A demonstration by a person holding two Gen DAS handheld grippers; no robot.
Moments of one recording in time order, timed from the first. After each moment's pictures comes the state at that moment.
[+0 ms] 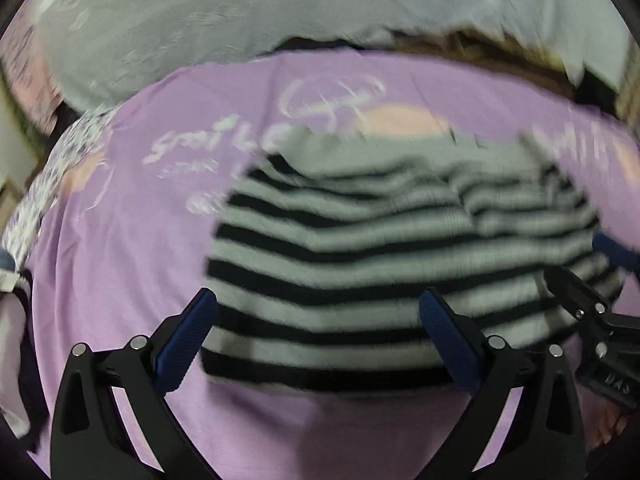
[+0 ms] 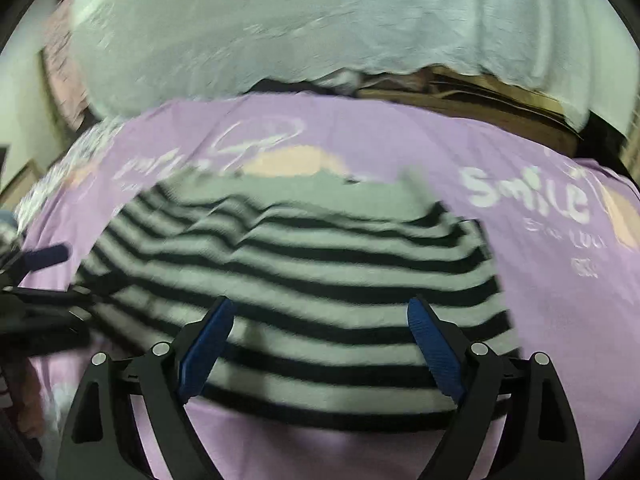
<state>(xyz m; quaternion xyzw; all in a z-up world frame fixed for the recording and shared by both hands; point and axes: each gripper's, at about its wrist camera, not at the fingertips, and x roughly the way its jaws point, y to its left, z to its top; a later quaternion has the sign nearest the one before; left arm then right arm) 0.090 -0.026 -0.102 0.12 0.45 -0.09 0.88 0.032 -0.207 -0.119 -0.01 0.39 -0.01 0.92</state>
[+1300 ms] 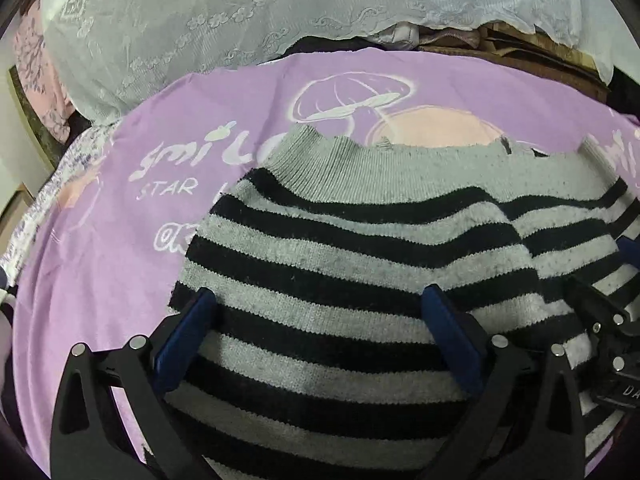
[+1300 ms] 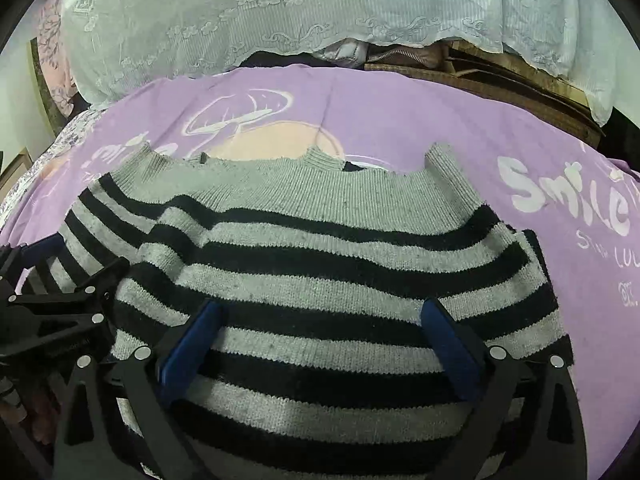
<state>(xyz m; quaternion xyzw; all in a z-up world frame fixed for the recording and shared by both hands) 0.151 -0.042 -0.134 0.11 0.40 -0.04 0.91 0.108 -0.232 -0.150 0.01 0.40 -0.01 0.92</state>
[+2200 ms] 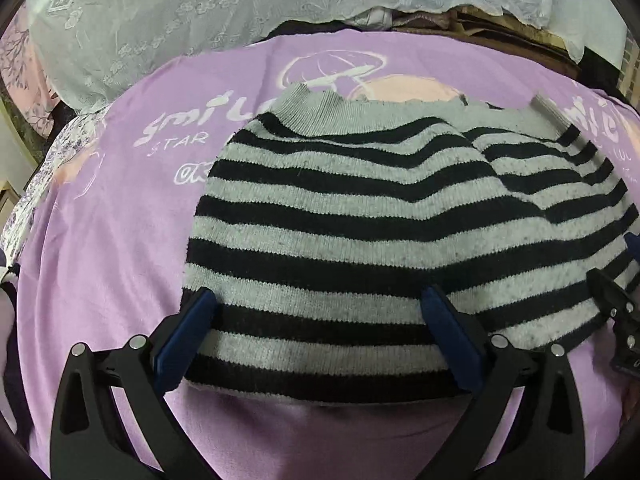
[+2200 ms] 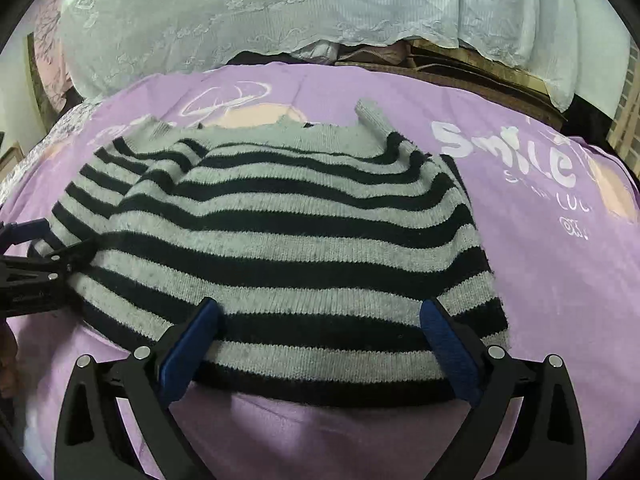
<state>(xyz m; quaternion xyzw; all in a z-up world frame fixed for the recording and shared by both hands) 0.093 -0.016 -0.131 0.11 0.43 -0.09 0.89 0.018 -0.245 -0.144 0.00 0.40 -0.04 0.92</state>
